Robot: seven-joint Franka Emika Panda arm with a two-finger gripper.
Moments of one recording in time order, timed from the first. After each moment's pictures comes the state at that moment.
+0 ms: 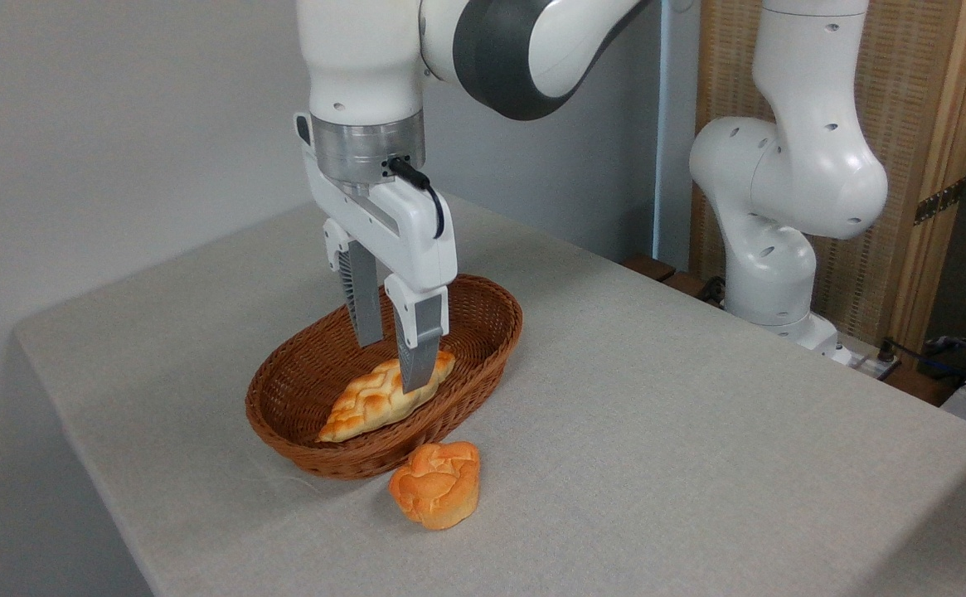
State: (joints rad) arm -0.08 -0.12 0.01 -2.00 -0.09 1.97 0.84
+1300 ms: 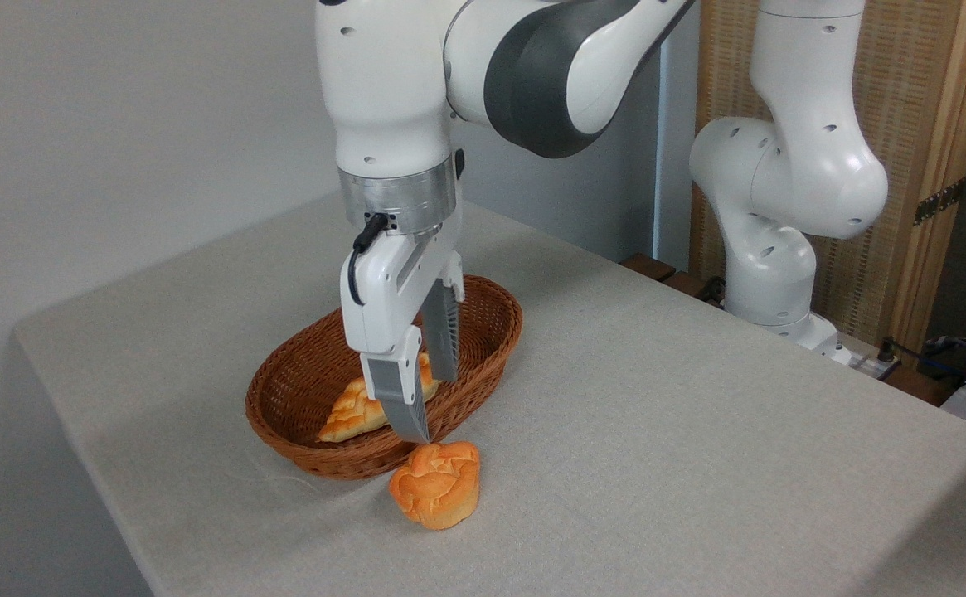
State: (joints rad) arm -0.08 -0.09 0.08 -2.02 -0.03 1.97 1.75
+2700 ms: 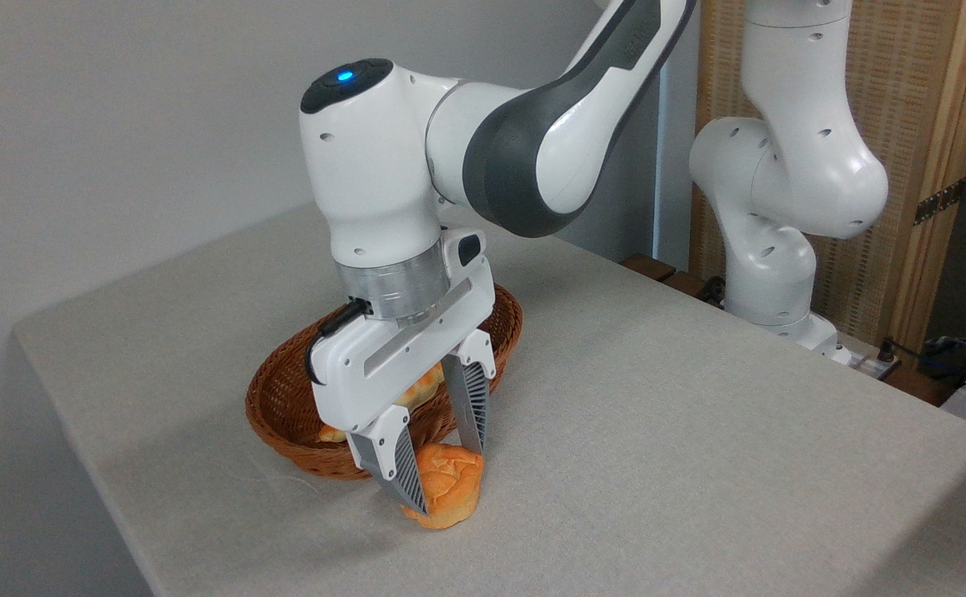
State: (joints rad) arm -0.07 0.03 0.08 -2.03 0.06 2.07 2.06
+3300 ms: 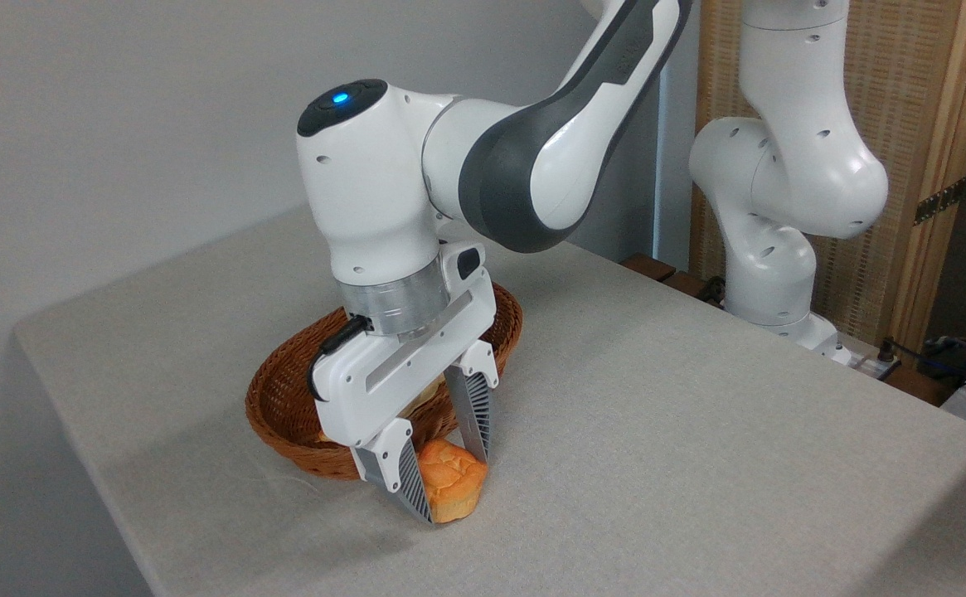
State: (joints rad) arm -0.07 0.06 0.08 -2.03 0.06 2.07 2.06
